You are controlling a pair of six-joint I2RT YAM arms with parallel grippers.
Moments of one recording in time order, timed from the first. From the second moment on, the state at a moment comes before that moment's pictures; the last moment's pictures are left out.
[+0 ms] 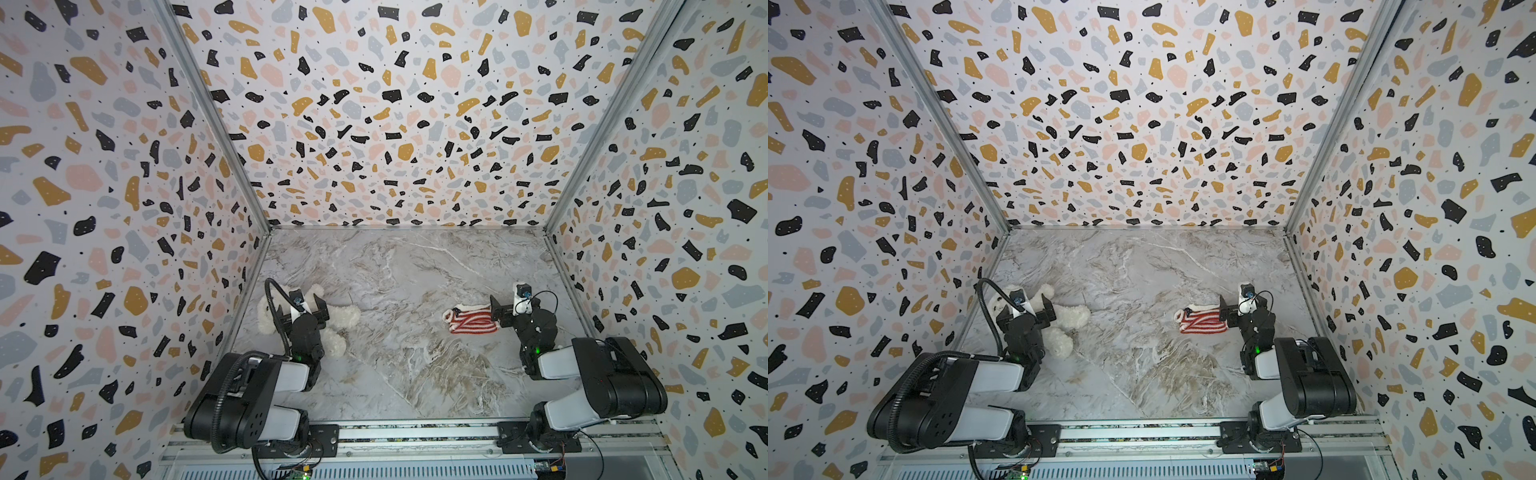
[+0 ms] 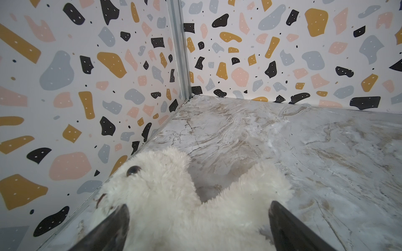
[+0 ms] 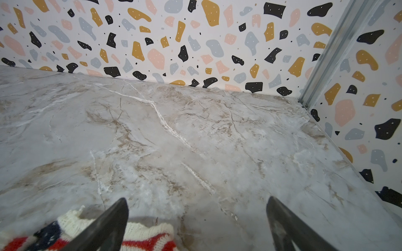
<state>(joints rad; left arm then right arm) -0.17 1.39 0.16 1.06 -0.58 -0.01 0.04 1.49 0.20 1.11 -0.10 -0.09</state>
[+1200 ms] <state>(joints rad) -0.17 1.08 0.25 0.73 -0.47 -0.04 0.05 1.16 0.24 0.81 -0.02 -0.01</state>
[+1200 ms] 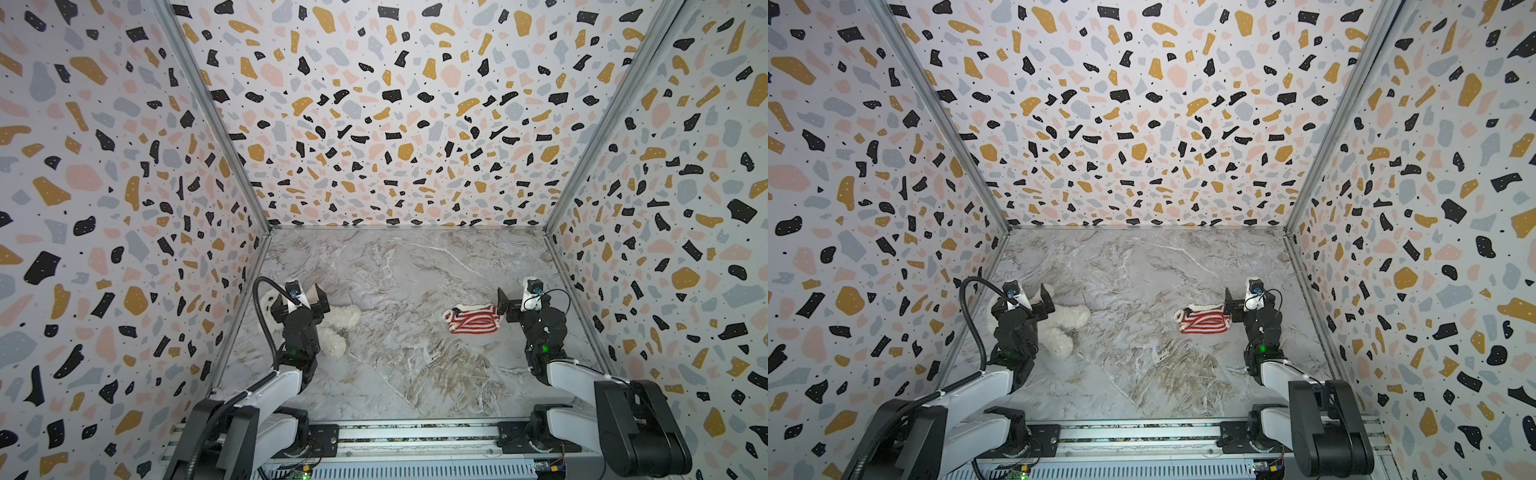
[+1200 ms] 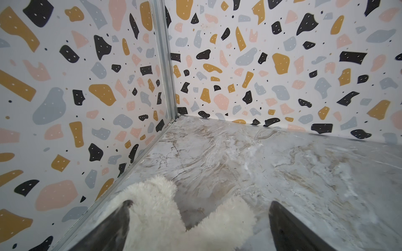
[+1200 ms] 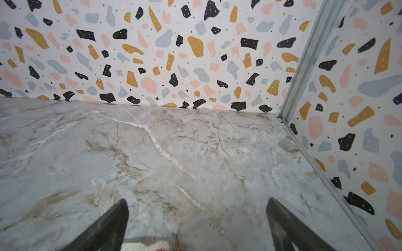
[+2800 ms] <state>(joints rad) -0.14 1.27 0.62 -0.25 -0.25 -0.44 0.54 1.18 0.46 0.20 -0.30 0.03</state>
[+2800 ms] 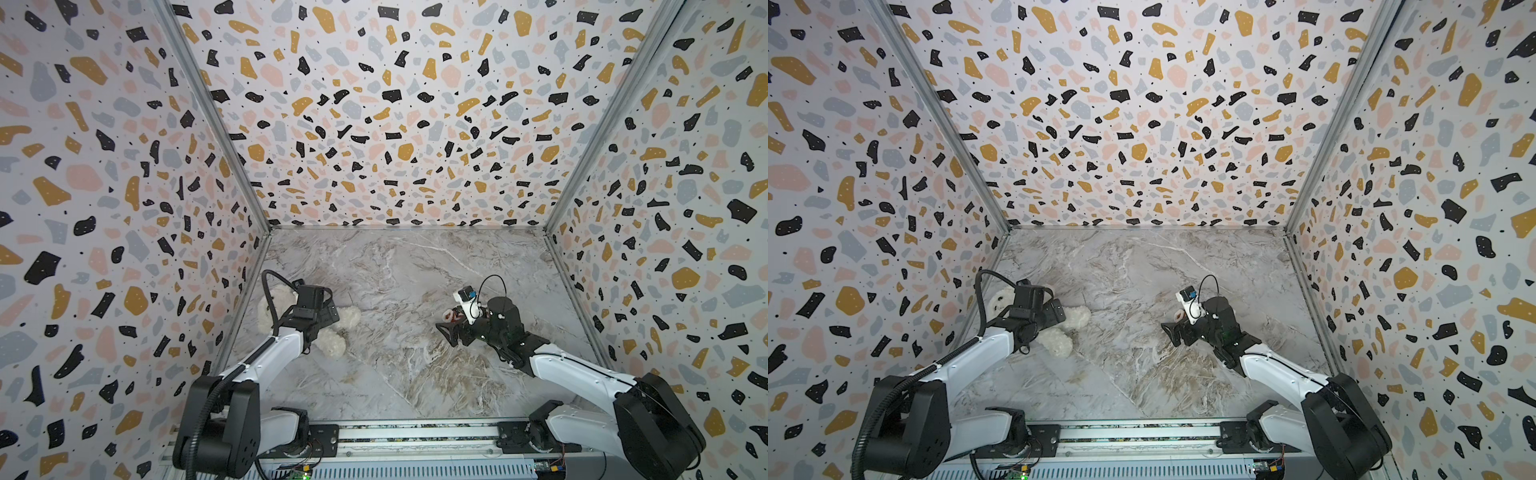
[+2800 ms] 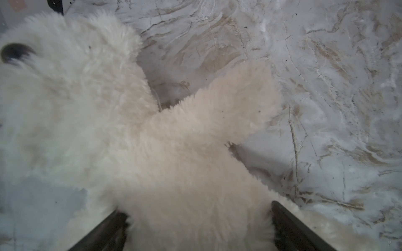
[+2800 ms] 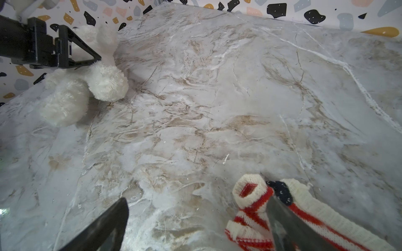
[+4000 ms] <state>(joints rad) -0.68 1.17 0.66 -0.37 -0.31 -0.53 0.55 1.13 0.46 0.22 -0.30 0.05</state>
